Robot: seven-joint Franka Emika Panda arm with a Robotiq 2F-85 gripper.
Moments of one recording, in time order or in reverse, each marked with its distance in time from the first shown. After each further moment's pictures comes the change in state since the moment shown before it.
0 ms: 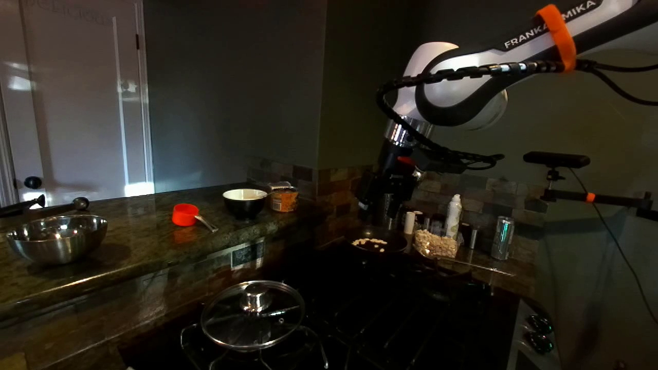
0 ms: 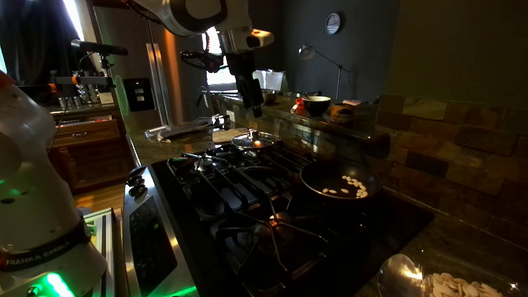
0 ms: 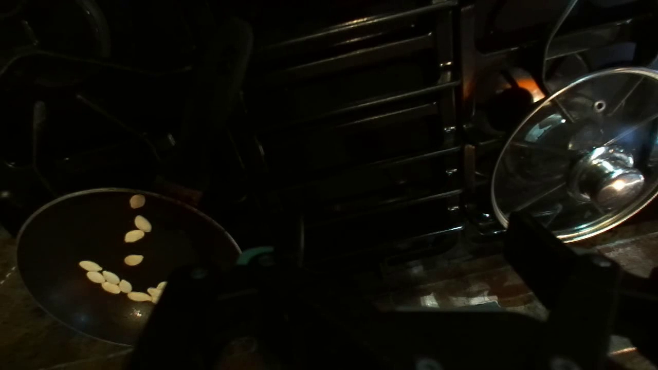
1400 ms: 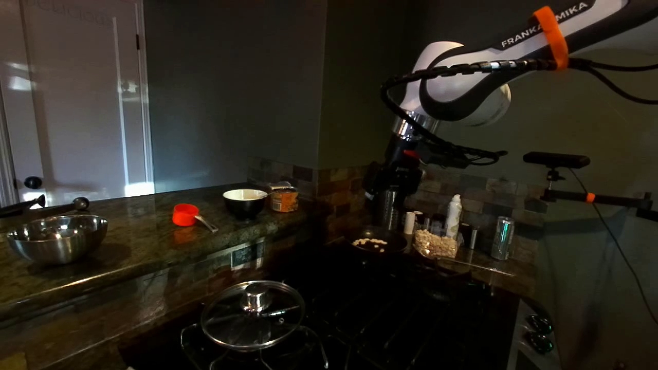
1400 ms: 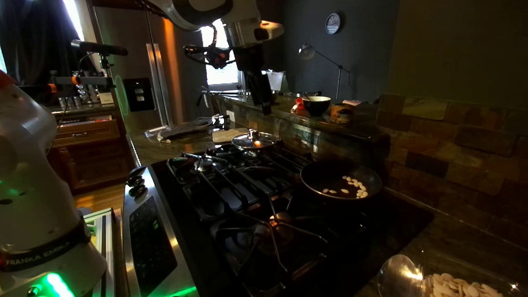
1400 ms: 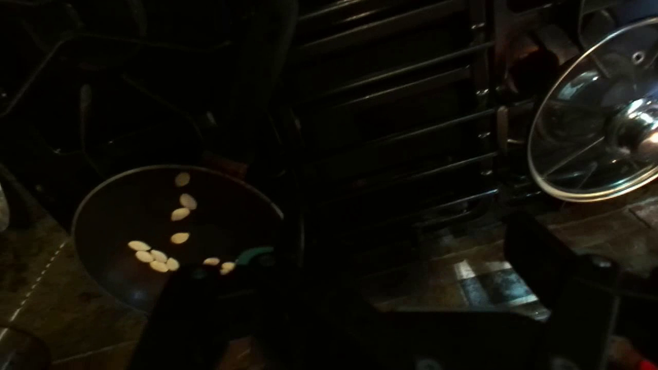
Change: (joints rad) arm -0.038 0.000 -0.051 0.027 0.001 0.004 -0.027
